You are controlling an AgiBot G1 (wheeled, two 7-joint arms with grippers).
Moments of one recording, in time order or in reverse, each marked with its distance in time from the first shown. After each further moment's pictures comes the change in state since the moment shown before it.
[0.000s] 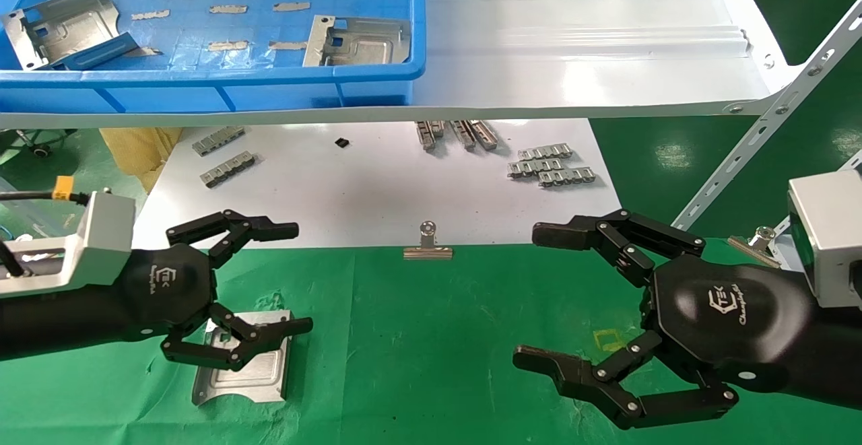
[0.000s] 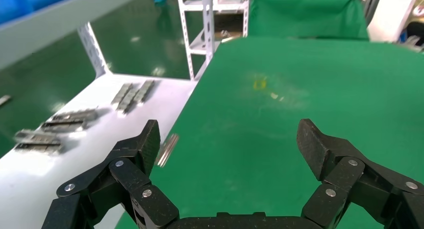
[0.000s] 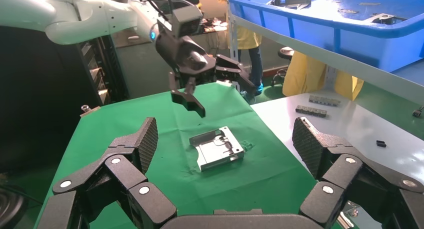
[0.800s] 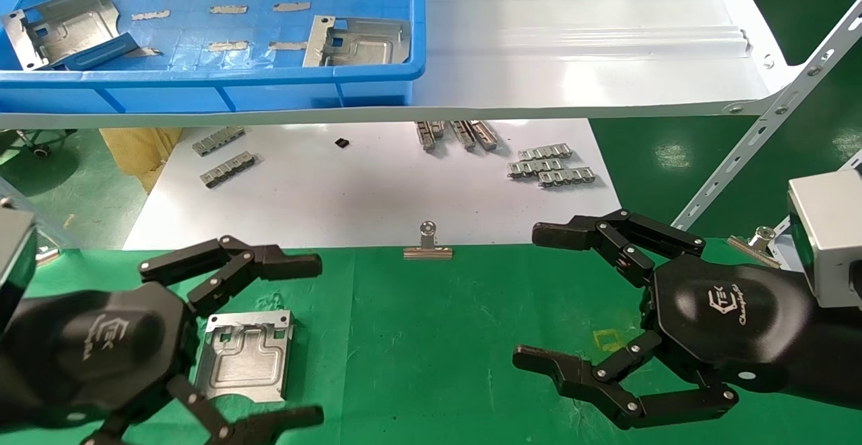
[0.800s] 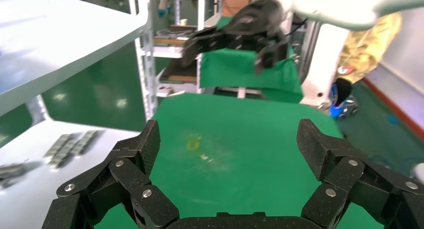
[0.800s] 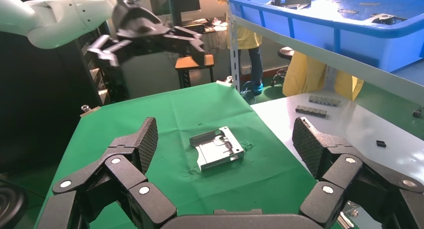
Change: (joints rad) left arm 0.221 -0.093 -0.216 -0.448 -0.135 -0.037 -0.317; right arm 0.000 0.000 0.000 0.000 0.000 0.000 0.000
